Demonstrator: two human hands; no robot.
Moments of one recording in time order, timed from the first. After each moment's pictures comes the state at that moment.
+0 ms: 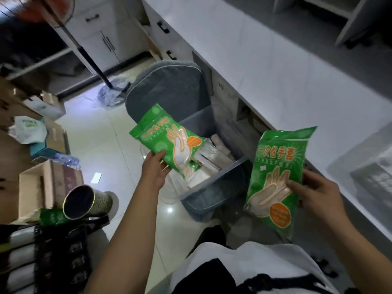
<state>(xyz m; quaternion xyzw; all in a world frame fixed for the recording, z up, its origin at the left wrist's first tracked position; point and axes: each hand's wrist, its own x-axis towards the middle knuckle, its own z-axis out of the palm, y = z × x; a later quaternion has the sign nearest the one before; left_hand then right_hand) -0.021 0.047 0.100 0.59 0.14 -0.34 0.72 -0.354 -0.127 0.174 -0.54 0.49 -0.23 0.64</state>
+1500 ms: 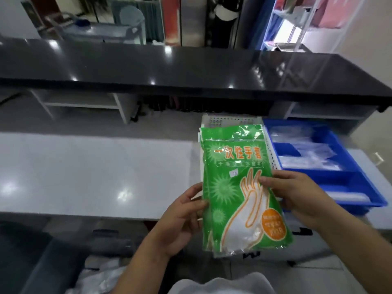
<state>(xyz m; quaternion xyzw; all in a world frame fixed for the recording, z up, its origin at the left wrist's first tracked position) -0.259 -0.193 0.233 0.26 -0.30 -0.86 0.33 -0.519 -0.166 0.284 -0.32 0.63 -0.42 0.56</state>
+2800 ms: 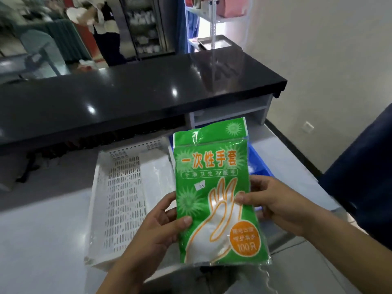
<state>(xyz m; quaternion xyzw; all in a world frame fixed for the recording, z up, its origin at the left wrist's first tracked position) -0.505 -0.225 0.252 0.30 -0.47 -0.79 0.25 -0.752 -0.135 0.280 -0.28 0.55 -0.50 0.61</state>
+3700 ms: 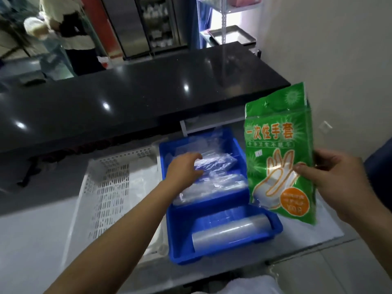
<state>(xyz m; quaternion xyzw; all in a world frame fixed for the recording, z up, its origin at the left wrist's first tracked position) -0.691 -0.373 0.199 0.43 -0.88 -0.18 0.07 -0.906 -0.129 0.299 -0.34 0.70 -0.57 0.26</state>
